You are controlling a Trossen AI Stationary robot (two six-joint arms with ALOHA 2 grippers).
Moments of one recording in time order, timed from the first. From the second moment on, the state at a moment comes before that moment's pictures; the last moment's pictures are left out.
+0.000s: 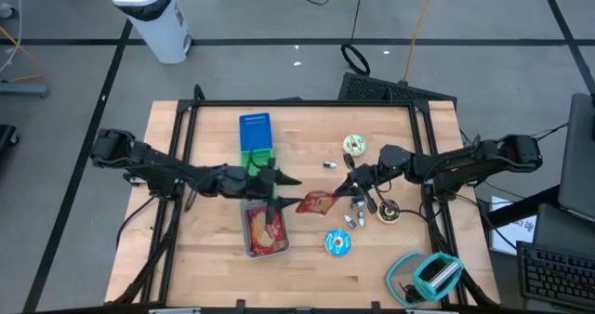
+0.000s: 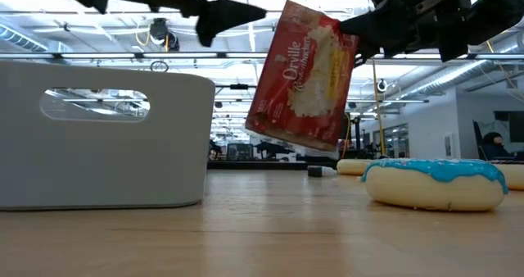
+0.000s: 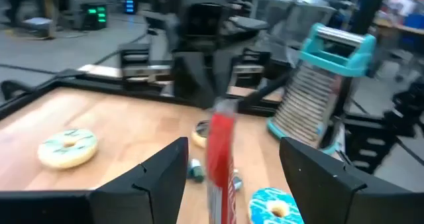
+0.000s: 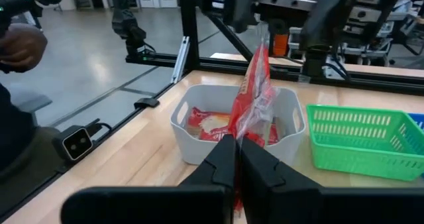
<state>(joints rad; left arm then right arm) -0.20 1.47 0.74 0.62 -0.15 -0.16 -0.06 1.21 0.43 0.65 -0.47 -0.02</state>
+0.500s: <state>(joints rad) -0.15 1.67 0.91 0.62 -0.11 -0.09 -0.02 1.21 0.43 0.65 -0.47 -0.04</state>
